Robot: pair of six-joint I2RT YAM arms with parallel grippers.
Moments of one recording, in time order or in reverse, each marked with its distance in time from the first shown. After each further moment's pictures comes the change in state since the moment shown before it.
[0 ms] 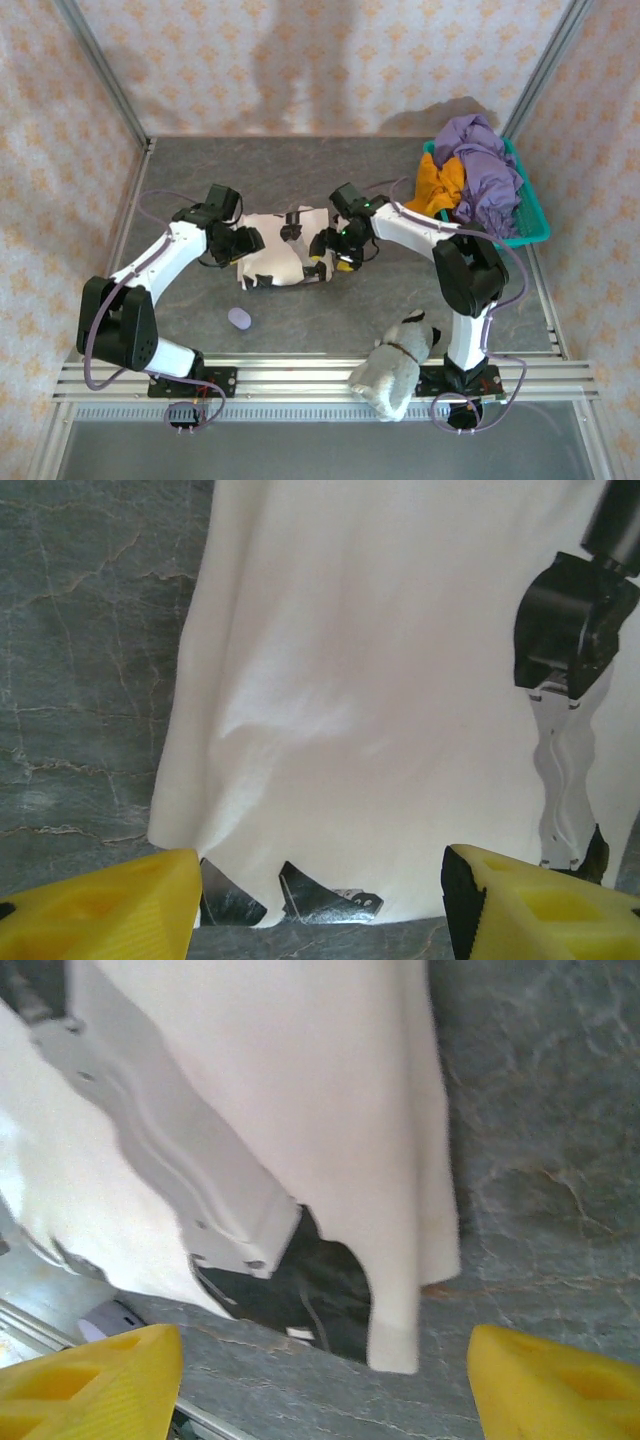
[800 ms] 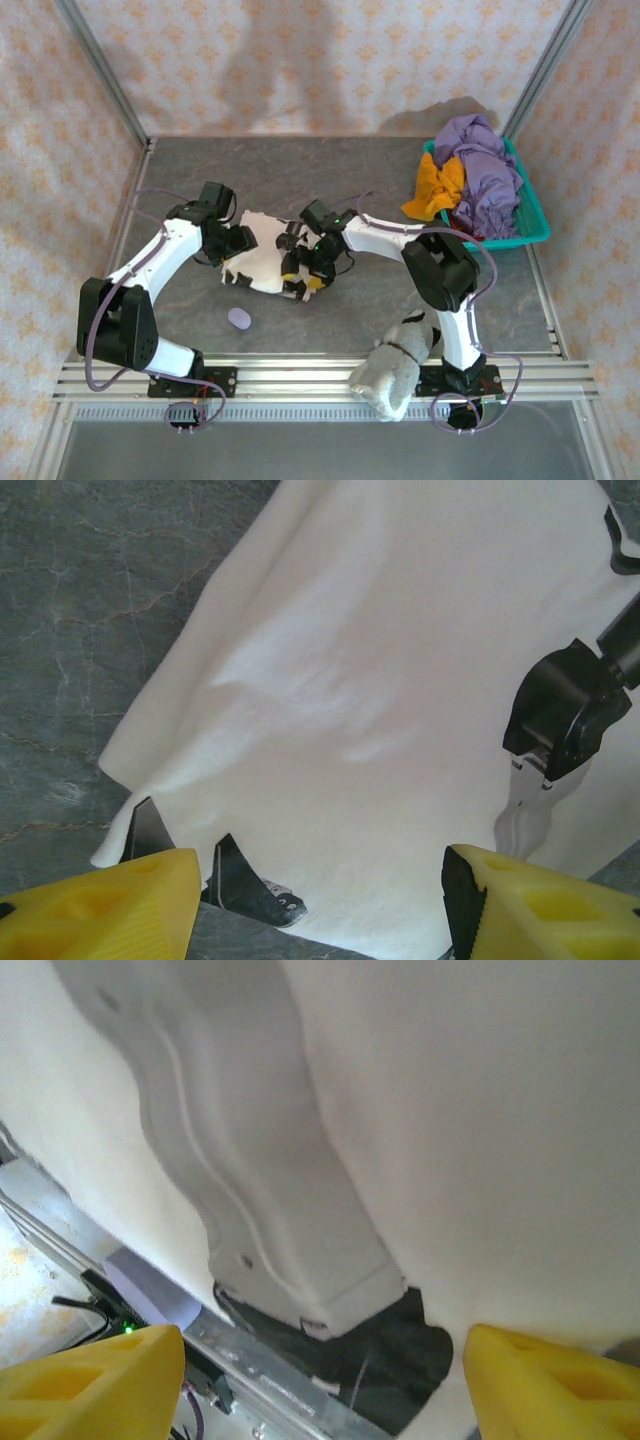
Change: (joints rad) left arm 0.037 -0.007 0.025 -0.055 -0.039 0.028; right arm 0.140 0.125 0.035 0.105 -0.149 0.050
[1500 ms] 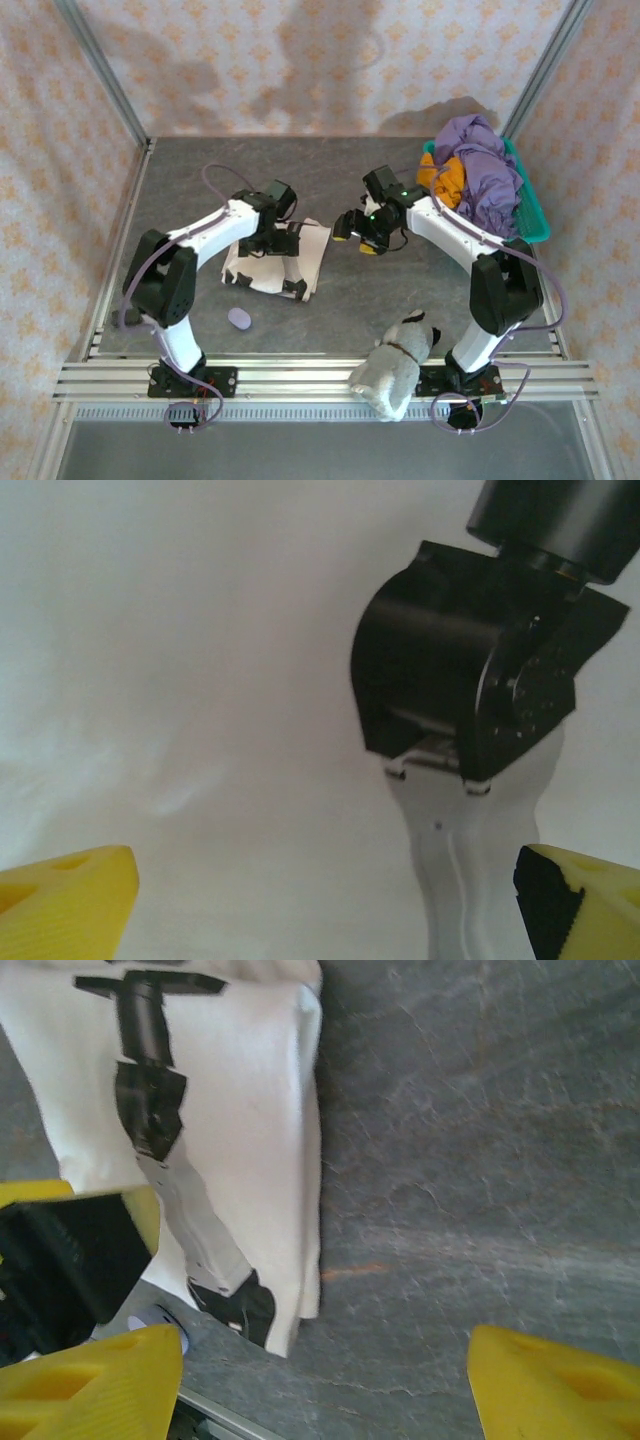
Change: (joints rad) left arm -0.298 0.373 0.279 -0.099 -0.203 0.098; right arm -0.285 -0.333 -0.093 -0.175 0.174 -0.130
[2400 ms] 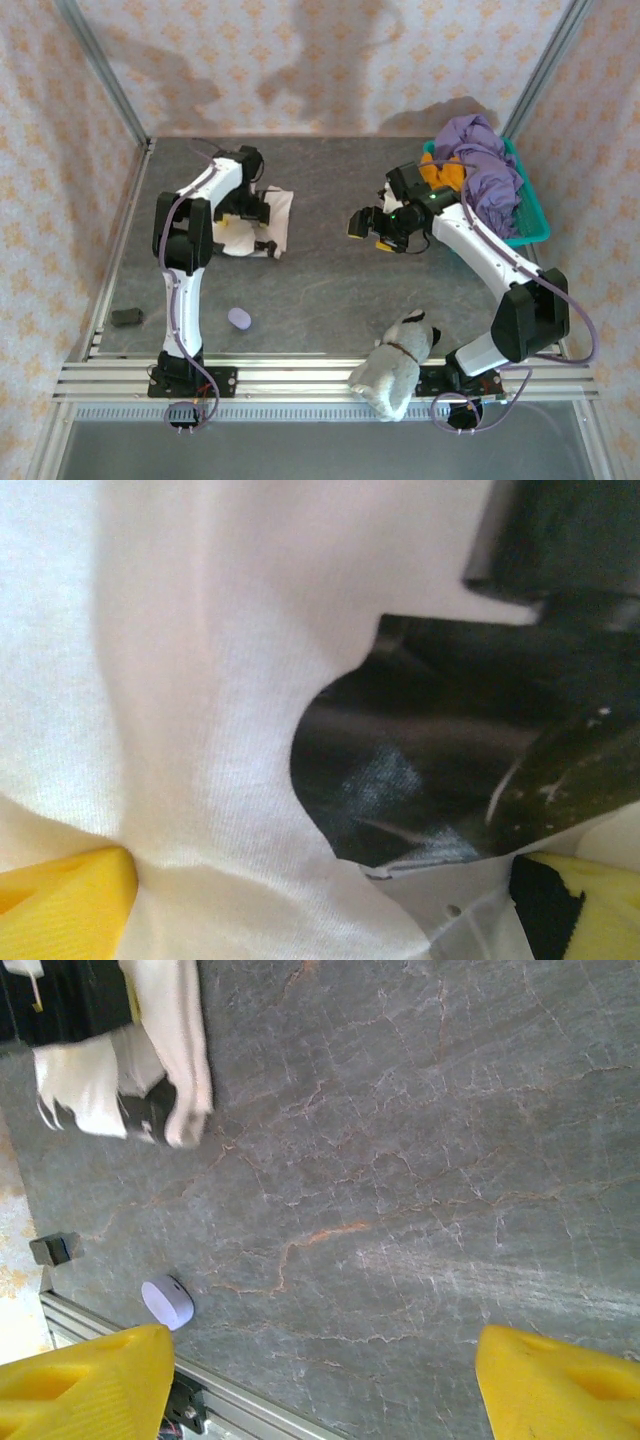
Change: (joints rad) left arm 0.336 0.473 0.578 -0.226 -0.033 0.338; right arm -0.058 -0.185 -0.028 -0.095 0.003 -0.076
